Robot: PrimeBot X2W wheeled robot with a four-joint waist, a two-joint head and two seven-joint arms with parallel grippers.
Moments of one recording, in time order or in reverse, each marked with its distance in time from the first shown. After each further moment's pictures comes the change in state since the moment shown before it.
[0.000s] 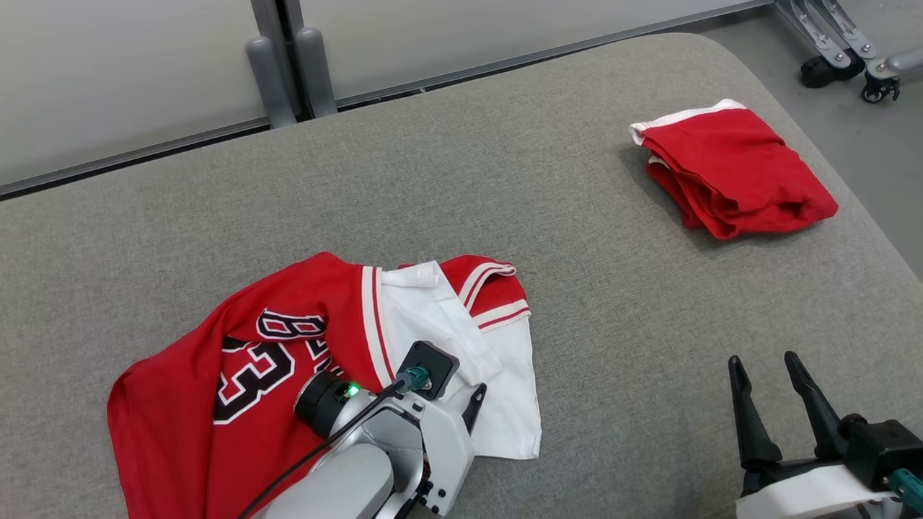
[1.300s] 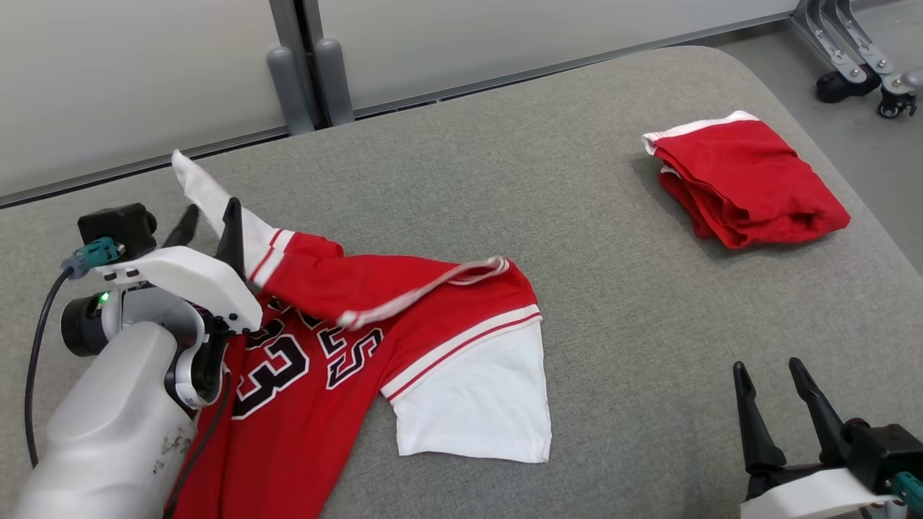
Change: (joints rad) left arm -0.132 0.177 0.444 0.157 -0.289 -0.035 -0.237; right arm 0.002 0.000 -0.008 0.019 -0.008 0.000 0.000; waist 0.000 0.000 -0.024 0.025
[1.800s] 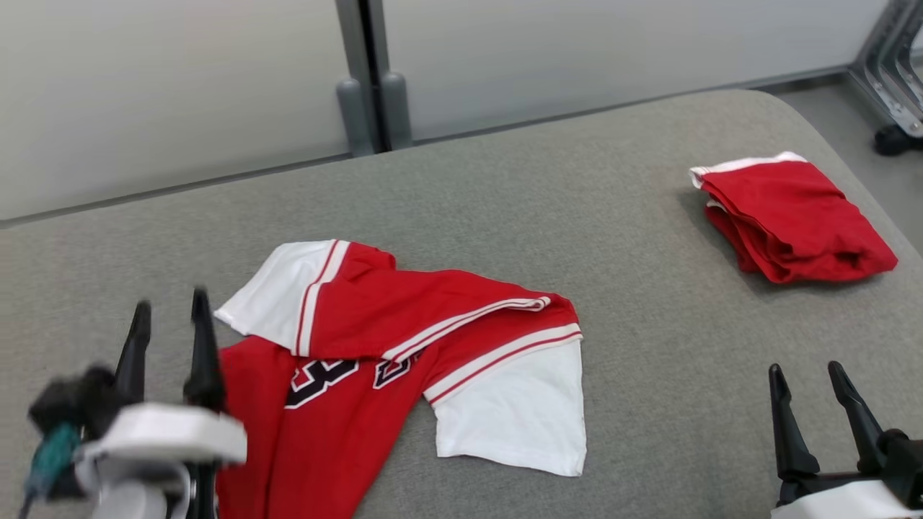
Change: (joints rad) left arm 0.494 -0.044 0.356 -0.501 0.260 0.062 -0.138; right arm 0.040 0.000 -0.074 -0.061 -0.046 0.000 0.000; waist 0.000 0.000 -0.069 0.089
